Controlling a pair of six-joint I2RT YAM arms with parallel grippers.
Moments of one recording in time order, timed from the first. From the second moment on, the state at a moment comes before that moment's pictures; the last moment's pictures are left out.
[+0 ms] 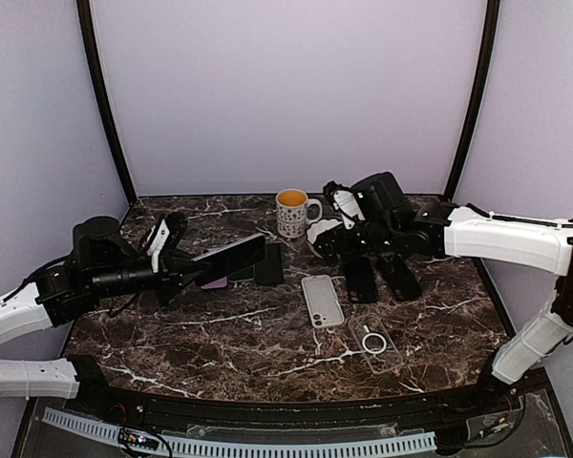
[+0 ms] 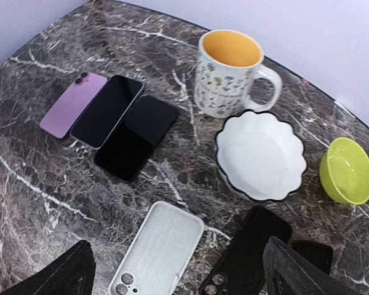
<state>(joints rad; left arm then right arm) -0.74 0.79 0.63 -0.13 0.25 0.14 0.86 1.52 1.18 -0.33 0.19 0.10</state>
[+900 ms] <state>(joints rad) -0.62 1.29 0.45 0.21 0.57 -1.01 0.79 1.40 1.10 -0.31 0.13 0.22</state>
